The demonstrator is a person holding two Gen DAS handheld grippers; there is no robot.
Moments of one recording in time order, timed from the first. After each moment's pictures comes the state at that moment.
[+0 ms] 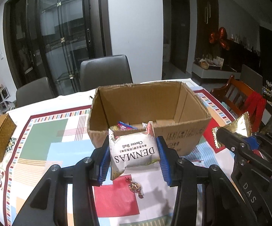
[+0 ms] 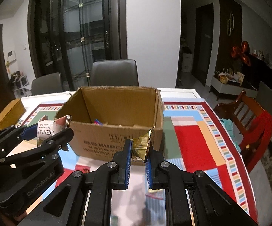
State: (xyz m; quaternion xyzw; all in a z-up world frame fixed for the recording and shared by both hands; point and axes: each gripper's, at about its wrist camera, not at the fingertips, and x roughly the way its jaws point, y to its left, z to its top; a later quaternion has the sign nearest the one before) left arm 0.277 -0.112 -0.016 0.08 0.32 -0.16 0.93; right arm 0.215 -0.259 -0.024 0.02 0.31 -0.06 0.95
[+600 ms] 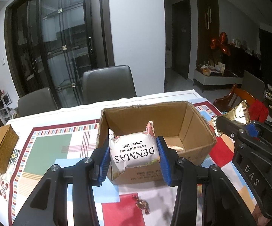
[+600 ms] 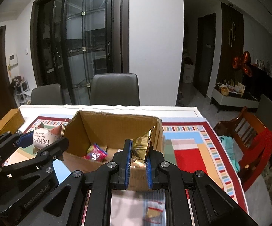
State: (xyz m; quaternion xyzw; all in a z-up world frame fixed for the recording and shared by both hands) left arm 0.304 -0.114 0.007 0.08 0.30 -0.16 0.94; right arm 0.252 -0.263 0.007 0.00 0.27 -0.06 0.96
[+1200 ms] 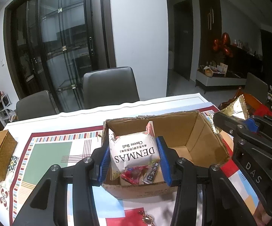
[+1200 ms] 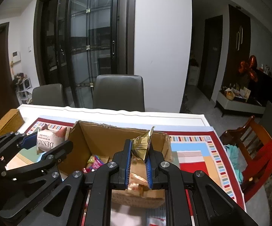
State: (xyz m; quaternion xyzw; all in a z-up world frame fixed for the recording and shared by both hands) left arm 0.350 -0.116 0.006 0.08 0.30 -0.16 0.94; right arm 0.301 -0.260 0.012 -0.01 0.28 -0.04 0.96
